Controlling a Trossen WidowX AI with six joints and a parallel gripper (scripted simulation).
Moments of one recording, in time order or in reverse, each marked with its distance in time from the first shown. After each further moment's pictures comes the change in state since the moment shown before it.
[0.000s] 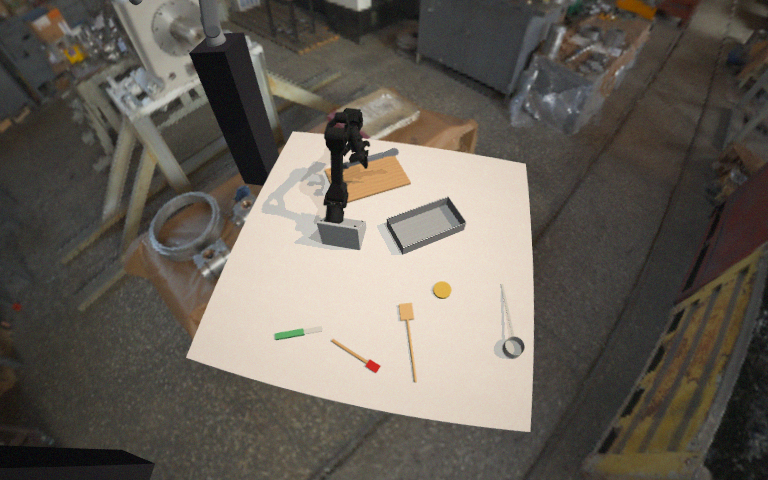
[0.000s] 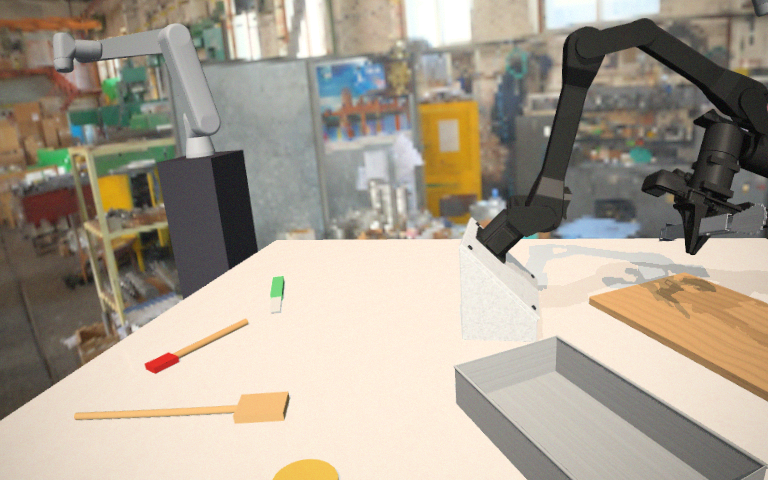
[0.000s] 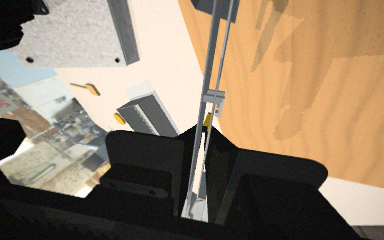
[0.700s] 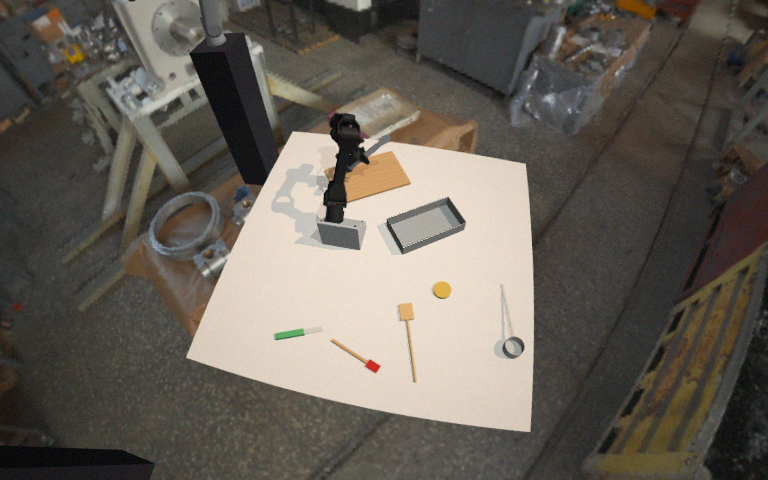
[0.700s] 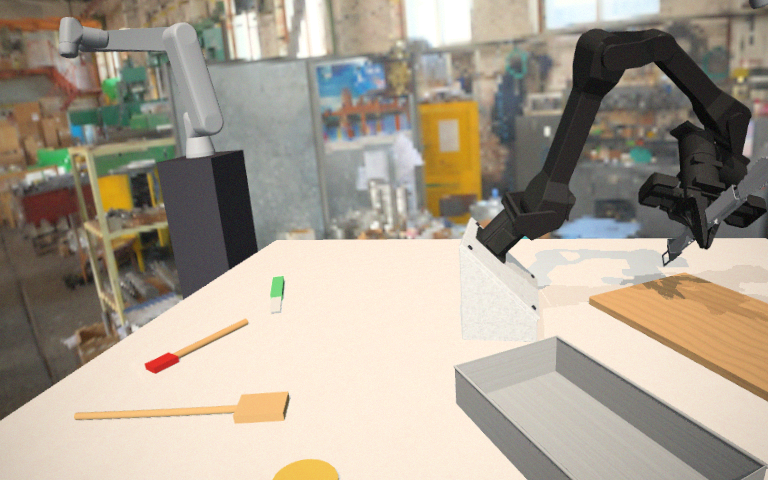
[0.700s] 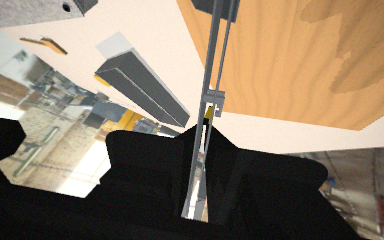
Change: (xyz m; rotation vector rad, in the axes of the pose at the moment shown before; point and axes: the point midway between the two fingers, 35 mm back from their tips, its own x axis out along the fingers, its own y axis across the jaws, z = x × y) arm -0.008 -0.009 0.000 0.031 0.403 -0.120
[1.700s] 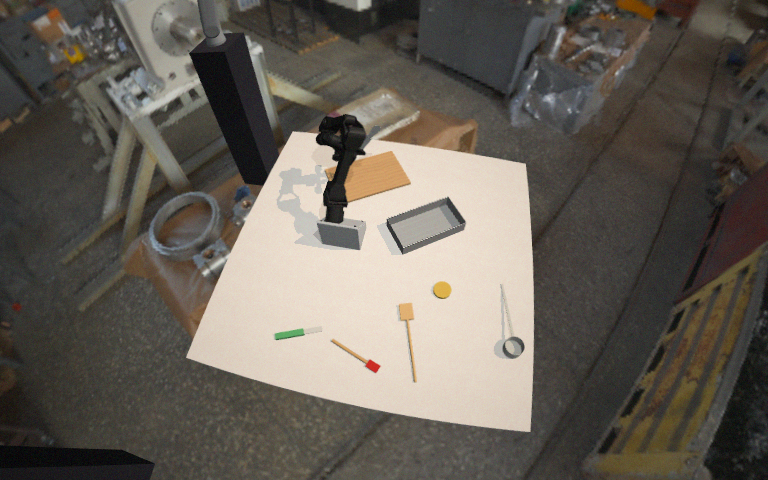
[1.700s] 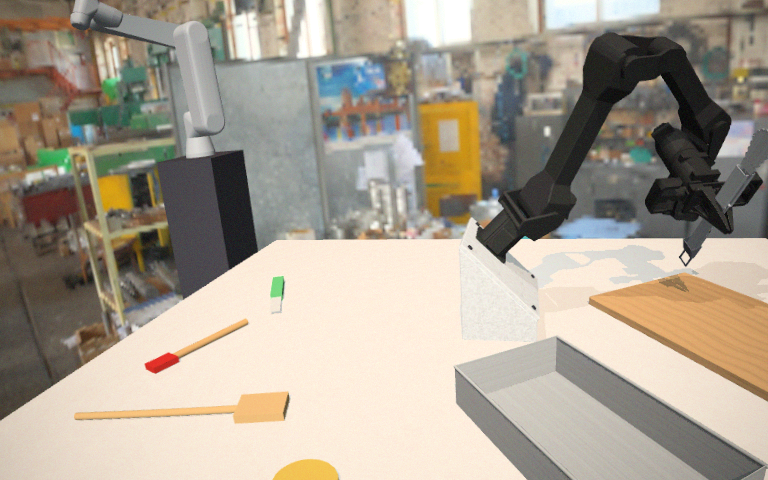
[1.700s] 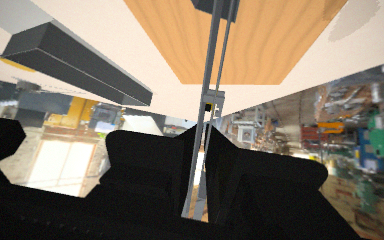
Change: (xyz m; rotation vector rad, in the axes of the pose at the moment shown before) arm -0.030 -0.028 0.003 0.053 0.196 -0.323
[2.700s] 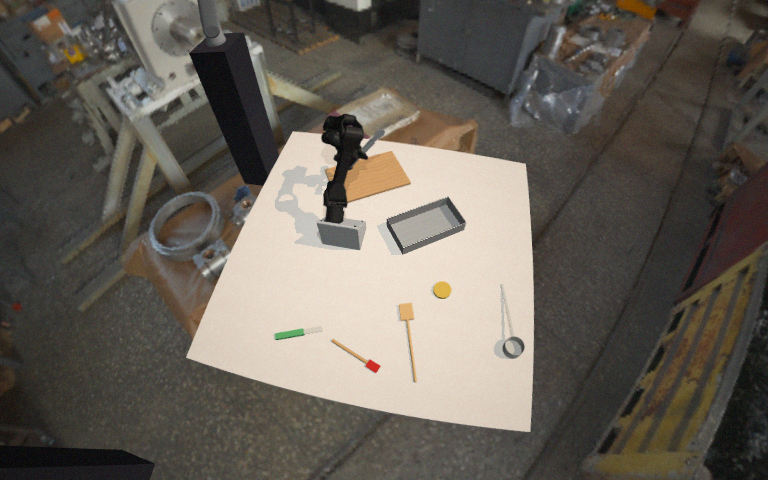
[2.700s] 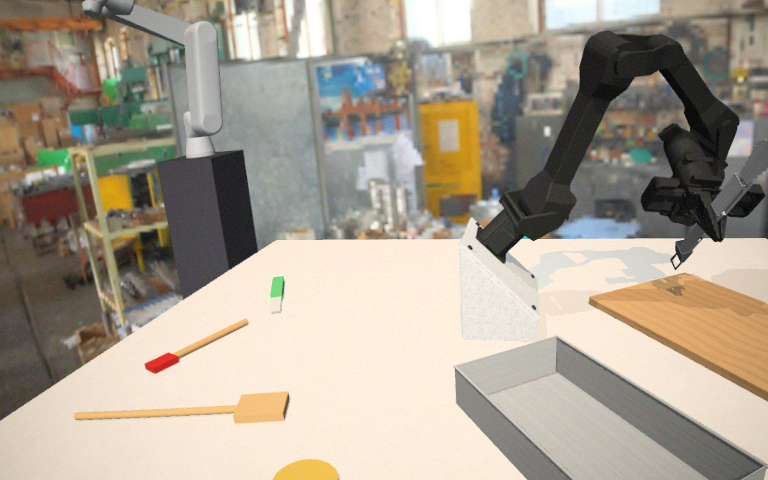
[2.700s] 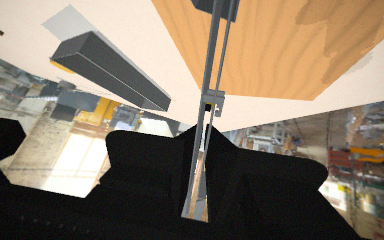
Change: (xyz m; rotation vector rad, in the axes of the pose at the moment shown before) arm 0.011 0.017 0.000 -0.035 -0.056 0.148
